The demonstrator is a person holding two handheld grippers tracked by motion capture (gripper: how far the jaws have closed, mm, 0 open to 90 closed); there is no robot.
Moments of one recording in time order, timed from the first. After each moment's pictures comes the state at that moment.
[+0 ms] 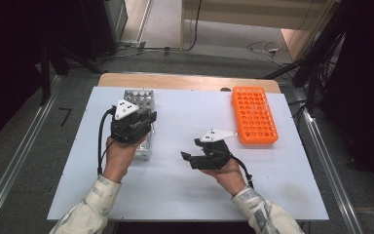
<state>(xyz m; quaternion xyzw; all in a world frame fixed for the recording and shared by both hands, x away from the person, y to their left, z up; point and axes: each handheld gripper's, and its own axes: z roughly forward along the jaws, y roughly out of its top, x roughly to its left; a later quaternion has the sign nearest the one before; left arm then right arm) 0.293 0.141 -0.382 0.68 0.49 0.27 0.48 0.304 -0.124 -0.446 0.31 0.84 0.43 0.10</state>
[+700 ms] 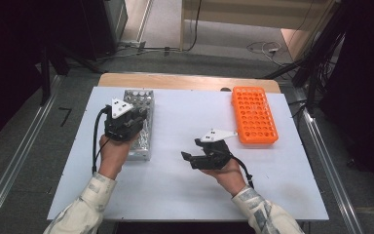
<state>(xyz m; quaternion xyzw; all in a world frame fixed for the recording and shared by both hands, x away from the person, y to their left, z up) 0.302 0.154 -0.395 0.68 0.51 0.30 0.44 0.304 -0.124 -0.446 0.31 0.84 0.43 0.11</state>
